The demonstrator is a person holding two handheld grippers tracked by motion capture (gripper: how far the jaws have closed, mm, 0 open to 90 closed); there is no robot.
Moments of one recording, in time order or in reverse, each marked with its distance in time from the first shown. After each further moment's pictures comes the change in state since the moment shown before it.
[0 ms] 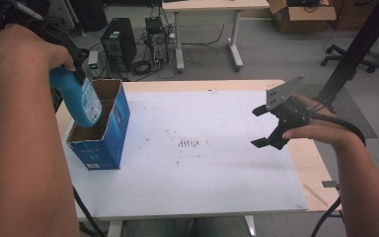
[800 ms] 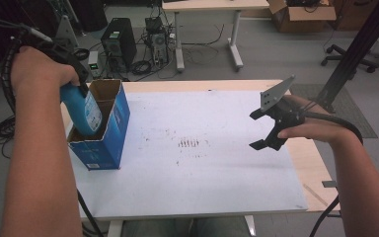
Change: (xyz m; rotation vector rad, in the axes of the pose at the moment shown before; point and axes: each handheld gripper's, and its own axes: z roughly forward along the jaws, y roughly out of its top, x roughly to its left) left arm 0.015 0.012 0.054 0.025 0.011 -0.013; right arm -0.002 0.004 0.010 0.064 0.048 0.010
